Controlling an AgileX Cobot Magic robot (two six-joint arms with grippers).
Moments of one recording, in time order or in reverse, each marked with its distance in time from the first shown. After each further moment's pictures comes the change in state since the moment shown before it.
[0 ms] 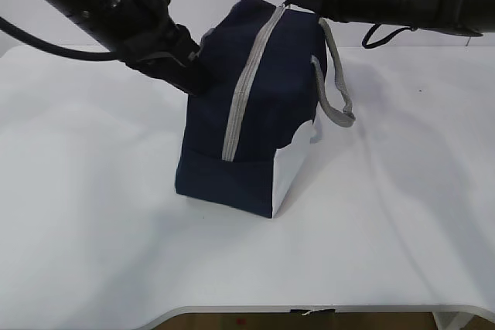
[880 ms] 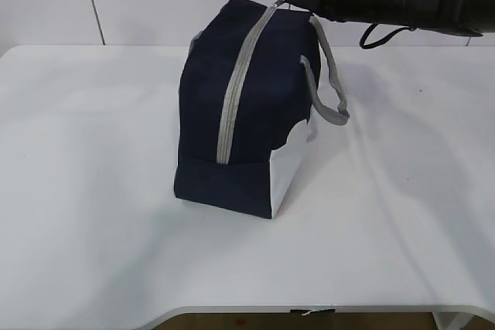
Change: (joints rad) left arm 0.000 -0.011 -0.023 -0.127 -0.506 -0.052; right arm 0.000 0.000 0.000 -0.001 0.052 0.018
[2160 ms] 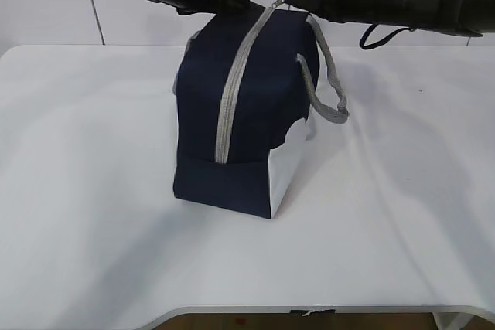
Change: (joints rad) left arm 0.038 0.318 -0.240 -0.108 -0.013 -0.025; right arm 0.000 0.000 0.000 -0.007 0.002 0.000
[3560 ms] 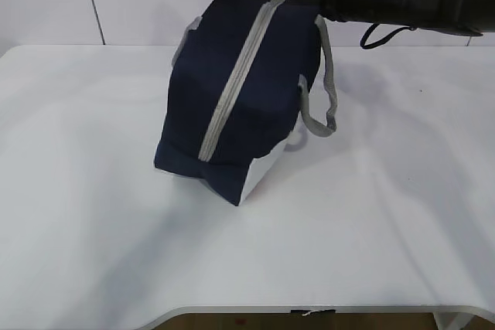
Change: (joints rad) left arm -0.002 -0.087 -0.005 -0.217 0.190 0.399; right arm 0.000 0.000 0.000 0.004 -0.019 0.026
